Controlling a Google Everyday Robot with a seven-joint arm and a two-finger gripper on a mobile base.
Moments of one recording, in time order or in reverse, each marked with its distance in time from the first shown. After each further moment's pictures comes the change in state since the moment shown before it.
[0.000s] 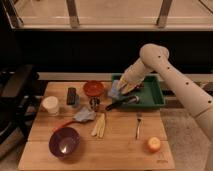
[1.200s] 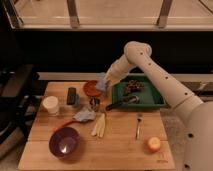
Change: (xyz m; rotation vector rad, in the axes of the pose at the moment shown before) arm 0.029 -0.063 0.050 0.042 0.055 -0.154
